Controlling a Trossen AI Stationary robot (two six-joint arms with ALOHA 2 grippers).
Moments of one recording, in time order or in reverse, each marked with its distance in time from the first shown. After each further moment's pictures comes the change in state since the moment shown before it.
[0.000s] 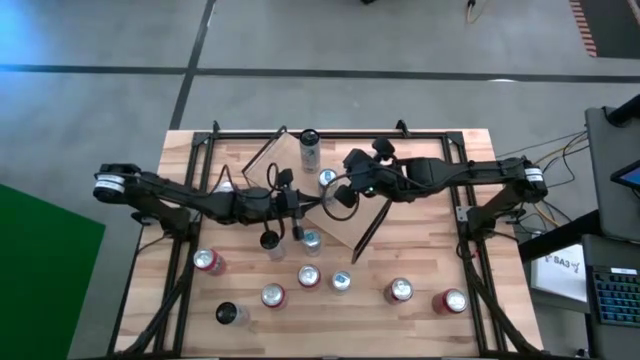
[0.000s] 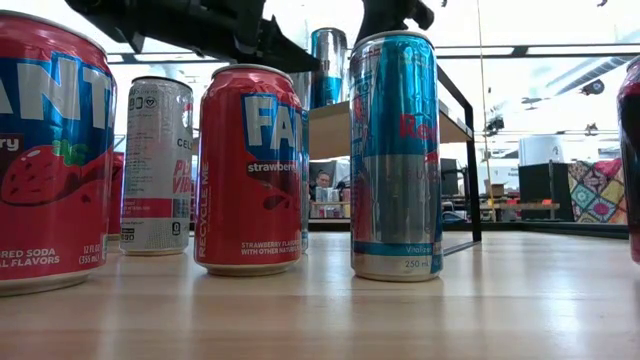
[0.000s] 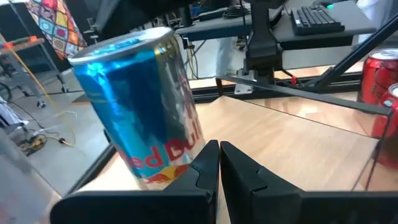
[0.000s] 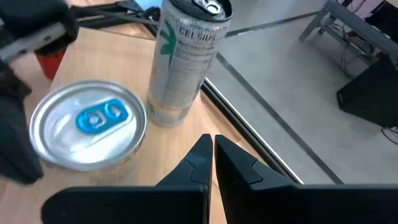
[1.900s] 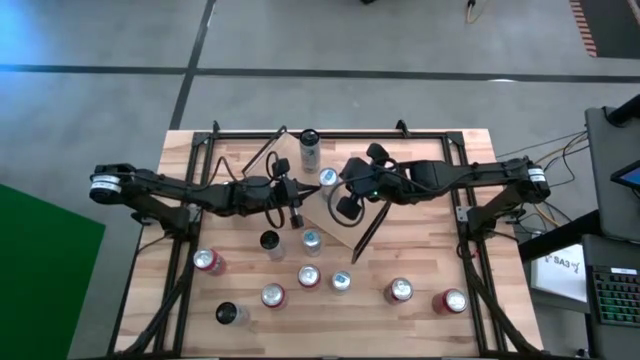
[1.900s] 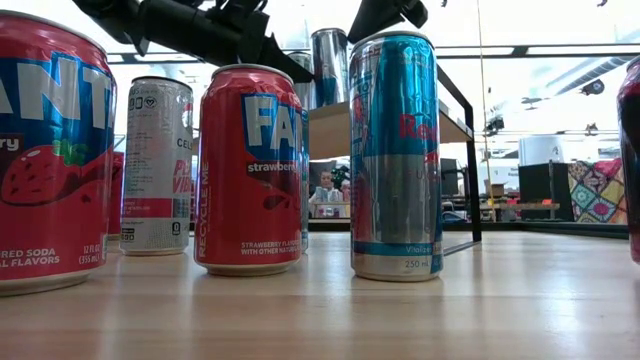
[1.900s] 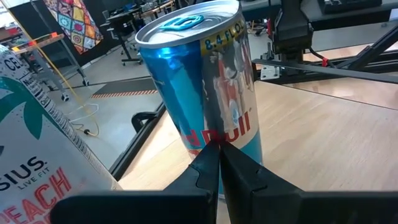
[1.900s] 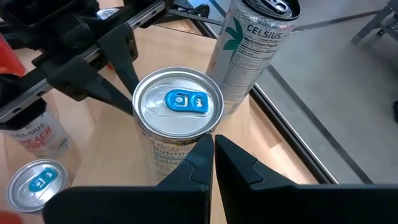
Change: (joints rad) left arm 0.087 -0.033 0.006 -0.078 0.018 0.057; right arm 0.029 -0.018 -0.005 0.024 -0.159 -0.025
